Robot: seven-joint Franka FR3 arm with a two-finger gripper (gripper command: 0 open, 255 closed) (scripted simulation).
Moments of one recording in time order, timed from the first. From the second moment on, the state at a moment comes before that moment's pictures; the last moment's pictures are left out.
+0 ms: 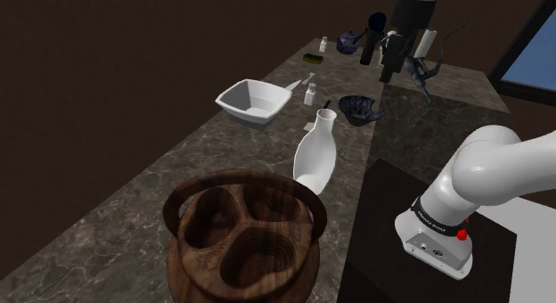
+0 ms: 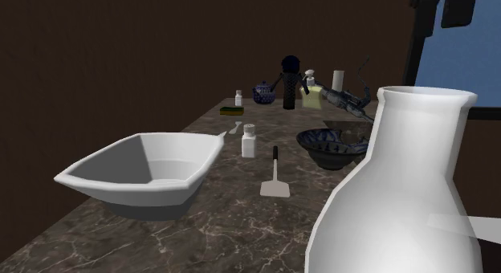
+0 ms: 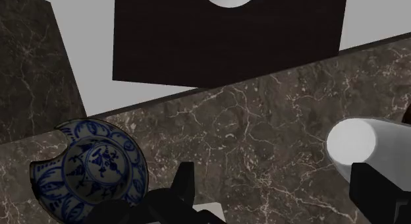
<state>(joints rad) 0.01 -0.82 0.05 -2.31 0.05 1.42 -0.05</state>
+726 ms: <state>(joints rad) -0.01 -0.56 -0.03 -2.28 -0.02 1.64 -0.16</state>
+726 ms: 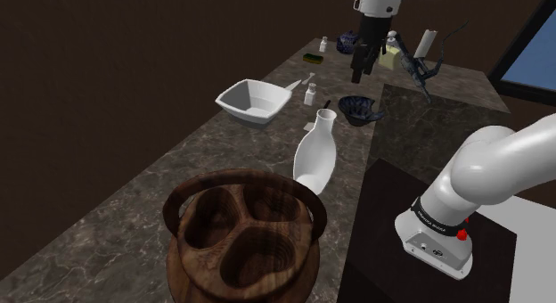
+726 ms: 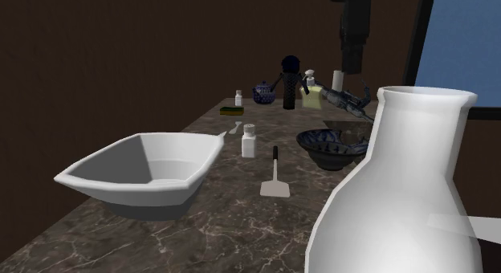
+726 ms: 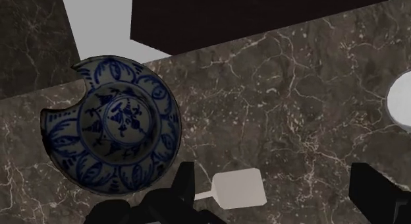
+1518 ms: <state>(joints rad) -0.05 -0.14 -0.13 -2.06 -0.04 1.84 -0.31</state>
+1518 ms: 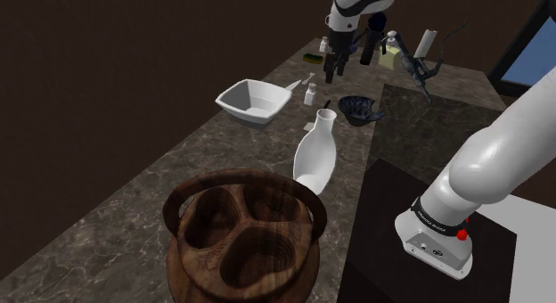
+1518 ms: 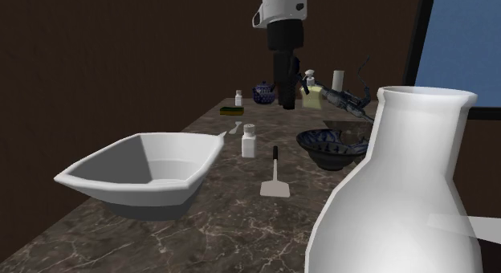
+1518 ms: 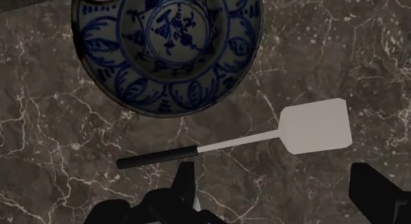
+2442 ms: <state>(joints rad) -0.10 0.29 -0.16 -1.72 0.01 1.93 -0.42</state>
